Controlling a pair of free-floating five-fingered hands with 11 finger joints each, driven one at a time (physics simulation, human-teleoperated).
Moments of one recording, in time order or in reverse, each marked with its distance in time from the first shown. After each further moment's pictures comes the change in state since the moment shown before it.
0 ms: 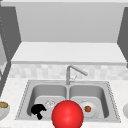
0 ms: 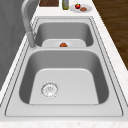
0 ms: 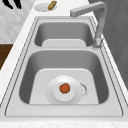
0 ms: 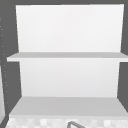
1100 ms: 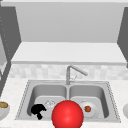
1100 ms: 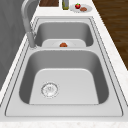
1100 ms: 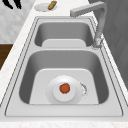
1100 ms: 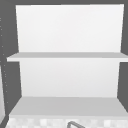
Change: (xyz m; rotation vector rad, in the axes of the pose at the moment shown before) left hand 0.000 0.000 0.000 0.000 0.000 0.000; right hand -0.007 0.016 -0.020 0.011 -0.055 -0.005
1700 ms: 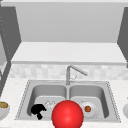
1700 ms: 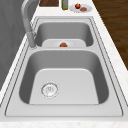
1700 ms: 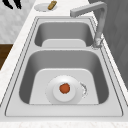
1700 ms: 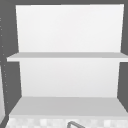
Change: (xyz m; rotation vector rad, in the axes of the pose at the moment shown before) left hand 0.000 0.000 0.000 0.000 0.000 0.000; right hand 0.002 -0.006 -0.004 0.068 0.004 0.027
